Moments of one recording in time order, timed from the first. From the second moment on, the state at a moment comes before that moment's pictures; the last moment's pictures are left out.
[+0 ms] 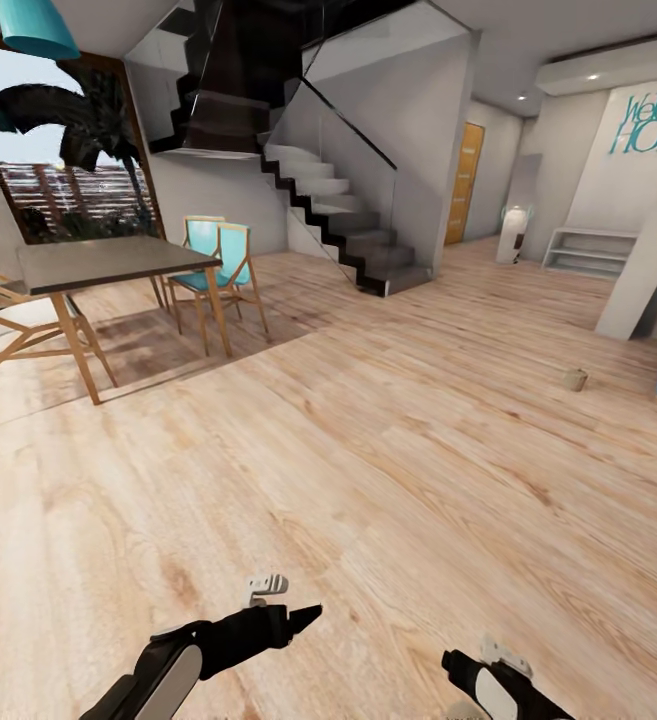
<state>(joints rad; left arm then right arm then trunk) -0.26 0.14 -0.43 -1.17 0.74 0.50 -0.29 -0.52 -0.02 -0.06 -0.21 -0.45 0.13 -0.16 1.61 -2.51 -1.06</state>
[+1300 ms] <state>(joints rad) -0.26 0.14 -0.43 -1.16 0.73 0.50 -0.41 -0.53 -0.03 -0.07 -0.19 -0.45 0.13 -0.16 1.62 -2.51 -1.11</state>
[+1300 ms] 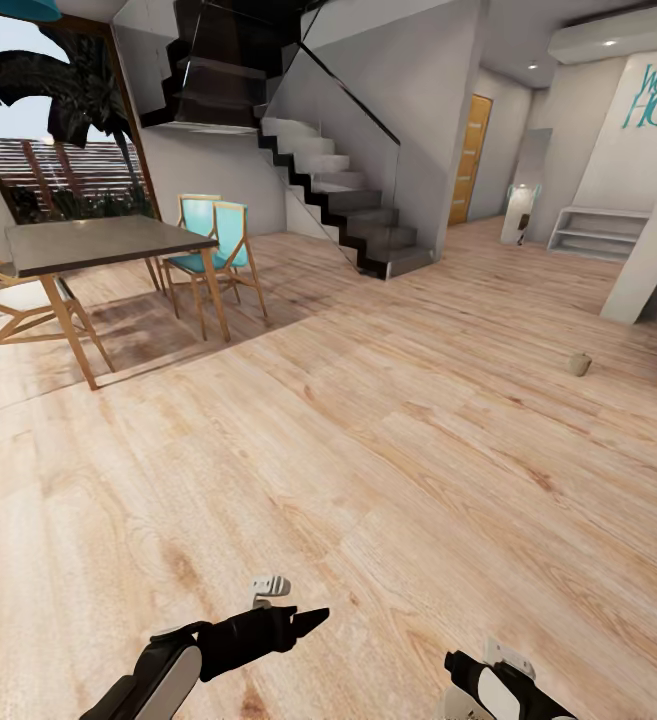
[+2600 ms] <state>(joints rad) -0.26 0.16 -0.43 -1.16 0.74 0.50 -0.44 -0.53 -0.03 -0.07 -0.19 -0.45 0.13 -0.16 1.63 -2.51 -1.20</state>
